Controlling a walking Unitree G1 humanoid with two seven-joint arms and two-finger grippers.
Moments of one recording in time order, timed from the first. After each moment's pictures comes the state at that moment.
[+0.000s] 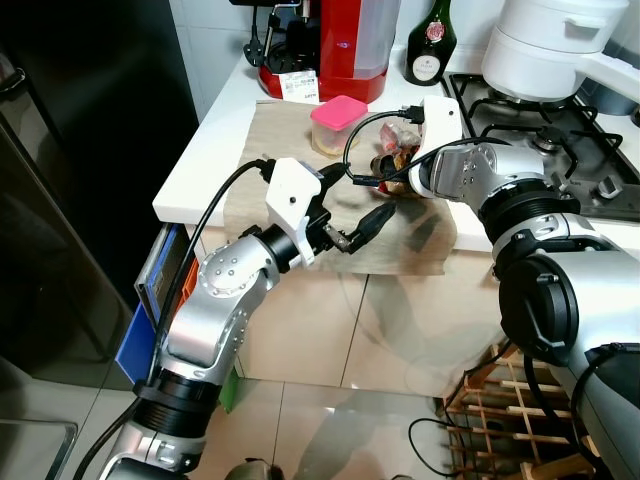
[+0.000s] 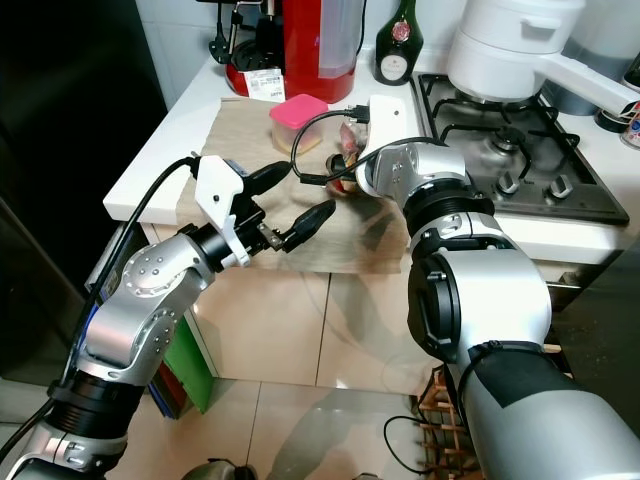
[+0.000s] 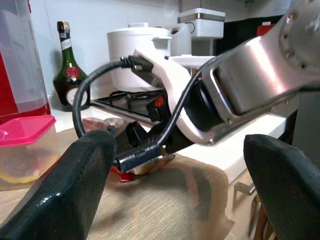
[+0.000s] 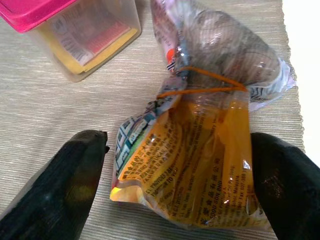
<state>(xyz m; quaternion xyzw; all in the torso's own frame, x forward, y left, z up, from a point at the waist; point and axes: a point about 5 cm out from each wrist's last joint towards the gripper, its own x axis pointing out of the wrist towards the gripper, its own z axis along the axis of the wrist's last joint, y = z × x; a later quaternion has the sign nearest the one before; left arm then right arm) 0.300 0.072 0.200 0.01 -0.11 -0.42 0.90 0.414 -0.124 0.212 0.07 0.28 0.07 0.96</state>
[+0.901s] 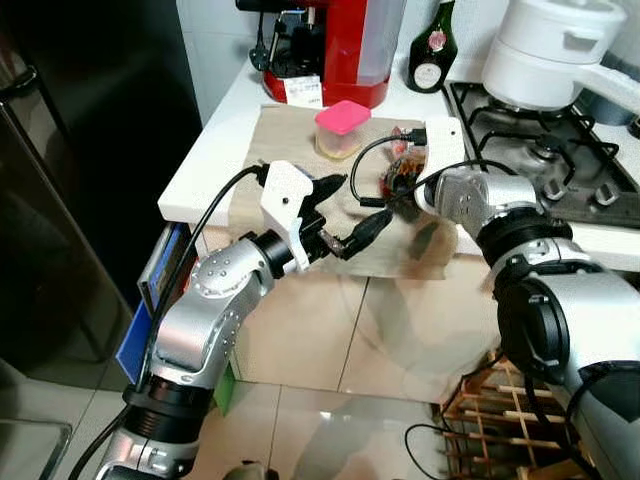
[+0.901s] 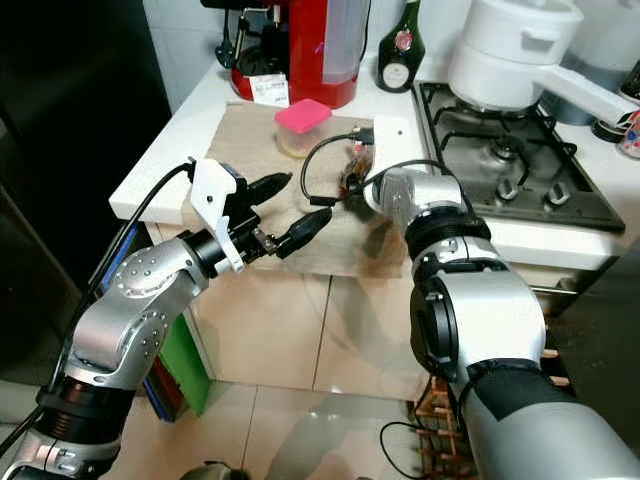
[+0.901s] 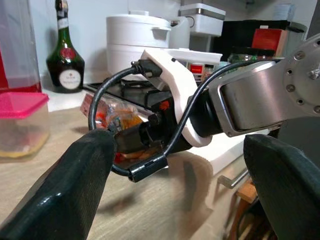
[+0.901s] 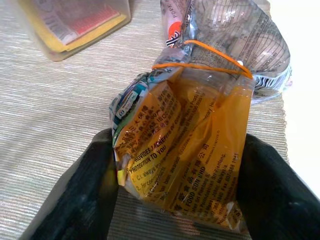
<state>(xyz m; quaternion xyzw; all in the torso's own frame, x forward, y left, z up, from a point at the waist) 0.297 0.074 0.194 -0.03 -0.06 -0.43 0.90 0.410 -0.131 0.184 0.03 0.26 0.08 0.96</state>
